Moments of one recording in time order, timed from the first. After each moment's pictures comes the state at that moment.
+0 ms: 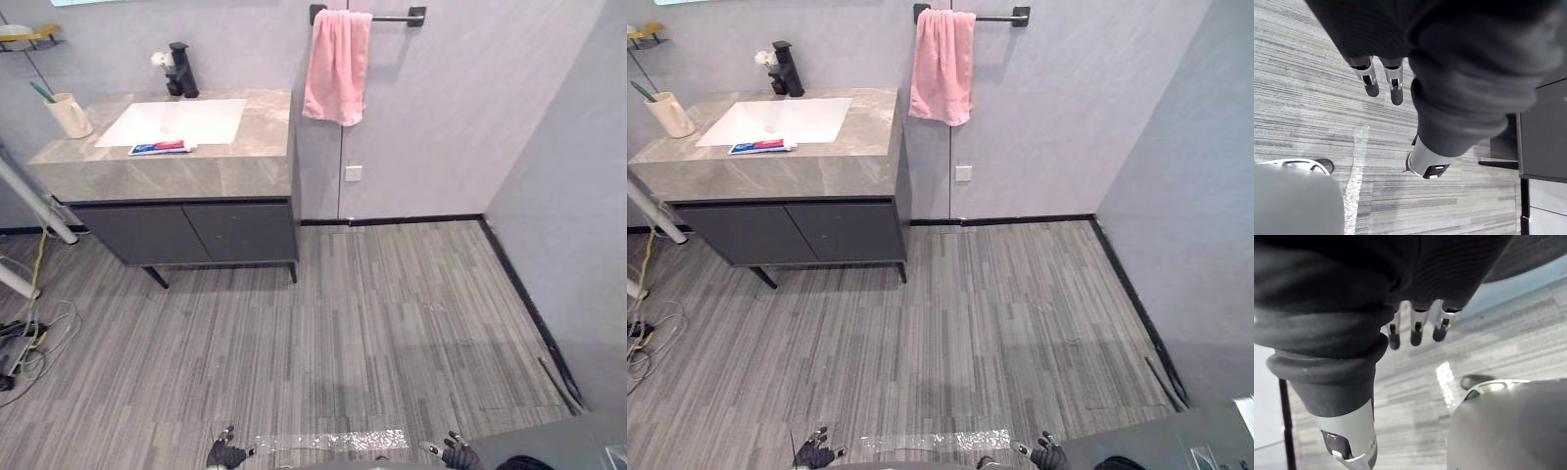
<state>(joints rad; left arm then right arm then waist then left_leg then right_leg) 0.17 0.08 0.04 1.03 -0.12 -0.14 0.07 0.16 -0.14 -0.08 1.04 0.20 -0.10 0.00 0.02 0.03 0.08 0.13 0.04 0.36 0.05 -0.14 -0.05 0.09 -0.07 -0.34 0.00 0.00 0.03</state>
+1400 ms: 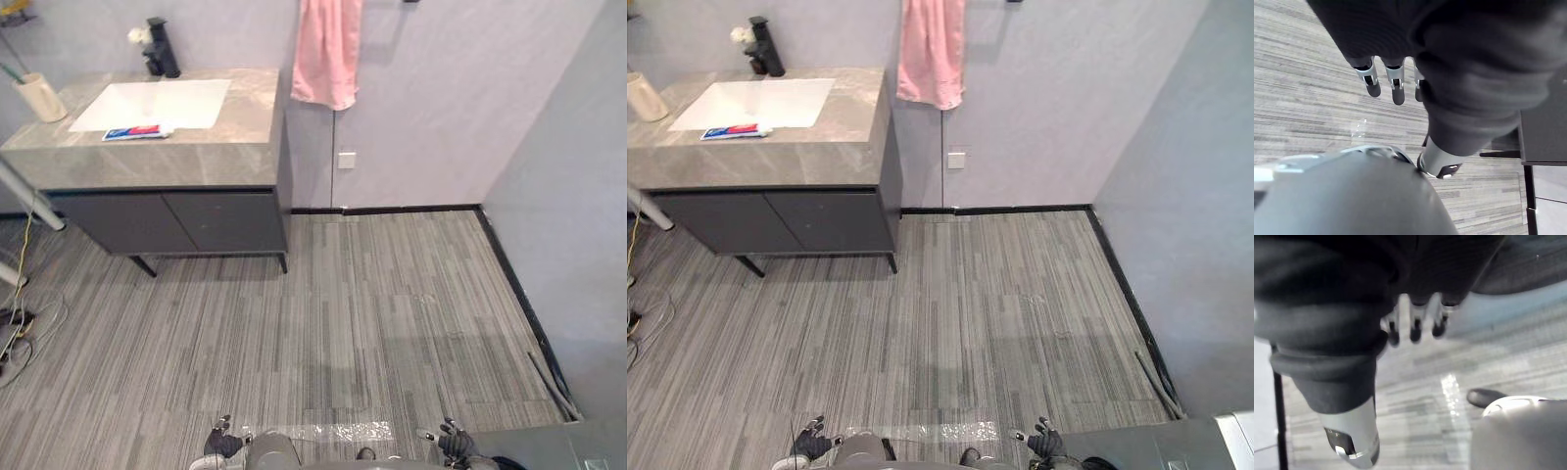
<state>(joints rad) 0.12 0.12 0.02 1.05 -0.13 -0.14 0.09 0.09 -0.14 -0.08 1.08 0.16 -0.10 -0.01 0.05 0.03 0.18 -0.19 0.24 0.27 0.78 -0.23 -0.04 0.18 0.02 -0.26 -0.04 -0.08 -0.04</state>
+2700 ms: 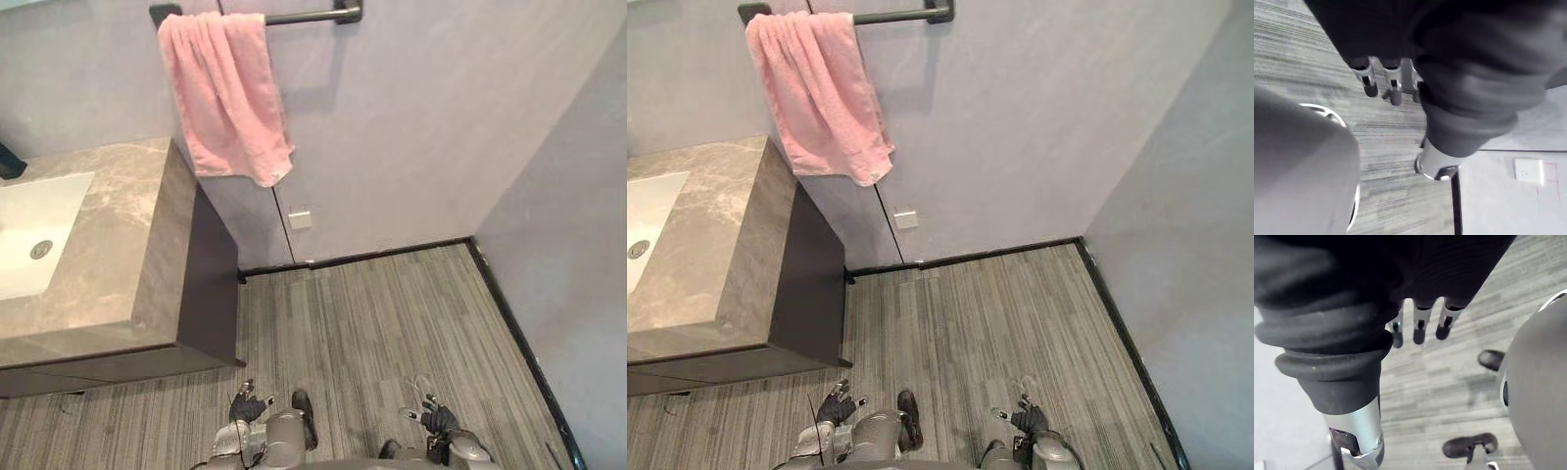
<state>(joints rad) 0.05 0.07 0.00 0.99 -0.17 -0.18 0.11 0.00 -0.08 -0.01 1.08 0.15 -0.10 -0.01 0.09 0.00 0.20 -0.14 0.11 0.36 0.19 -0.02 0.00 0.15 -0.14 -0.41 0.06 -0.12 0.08</state>
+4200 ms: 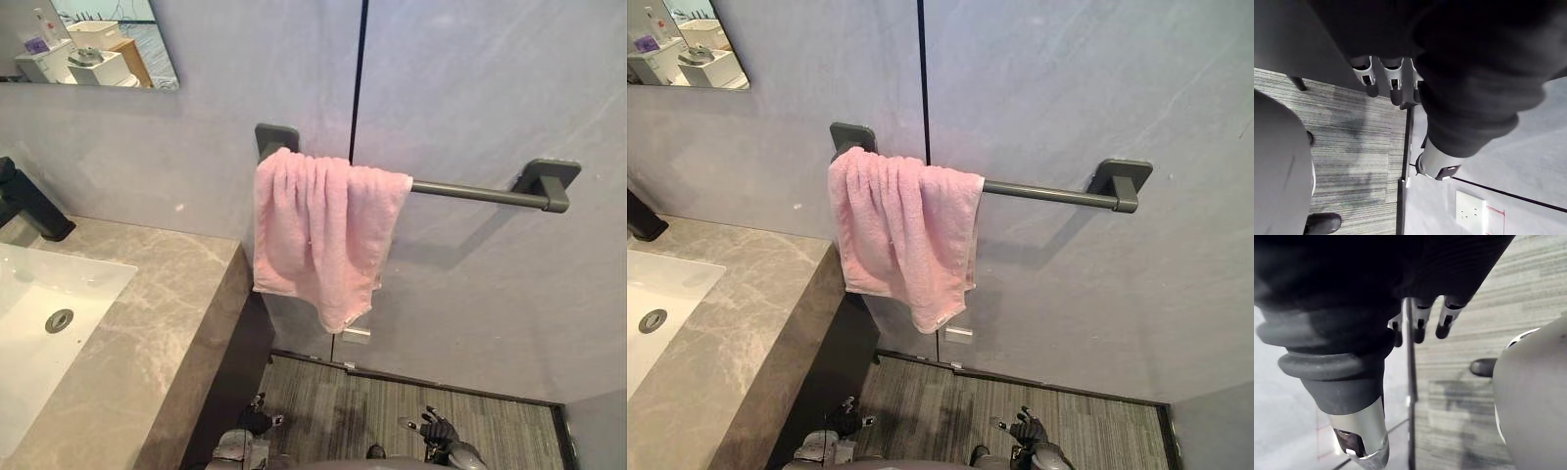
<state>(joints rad) 0.02 0.09 -0.16 1.09 -0.09 -0.14 0.05 0.05 -0.08 -0.07 1.08 0.17 -0.09 0.00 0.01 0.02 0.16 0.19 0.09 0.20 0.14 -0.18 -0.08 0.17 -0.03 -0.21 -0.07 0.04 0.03</state>
